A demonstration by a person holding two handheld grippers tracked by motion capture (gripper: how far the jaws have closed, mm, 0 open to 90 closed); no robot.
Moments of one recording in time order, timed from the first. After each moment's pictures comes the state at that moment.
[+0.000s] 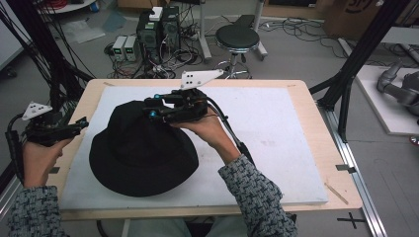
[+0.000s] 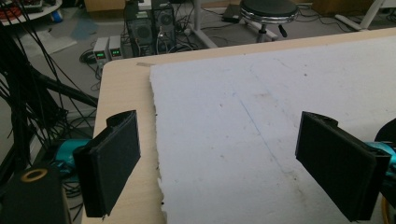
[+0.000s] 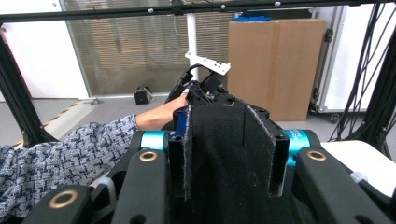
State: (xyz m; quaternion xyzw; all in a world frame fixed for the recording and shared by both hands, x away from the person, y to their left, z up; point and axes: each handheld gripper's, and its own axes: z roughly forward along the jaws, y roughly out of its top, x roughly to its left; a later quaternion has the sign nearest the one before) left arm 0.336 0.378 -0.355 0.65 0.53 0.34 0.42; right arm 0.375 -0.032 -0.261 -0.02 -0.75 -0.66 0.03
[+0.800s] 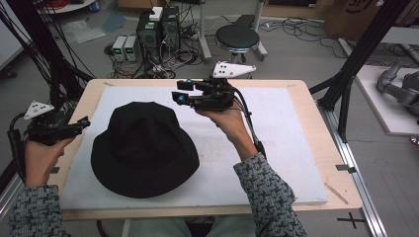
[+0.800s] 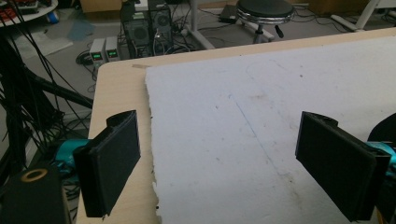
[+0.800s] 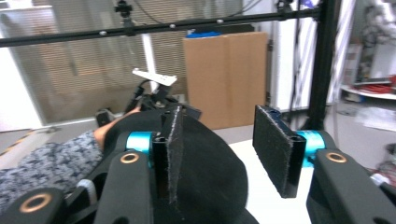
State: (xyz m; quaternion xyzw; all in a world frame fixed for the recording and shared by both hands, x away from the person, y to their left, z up) left arm 0.338 0.374 -0.355 0.65 0.53 0.34 0.43; right arm 0.397 -0.093 -0.259 -0.11 -0.72 -0.68 -0.03
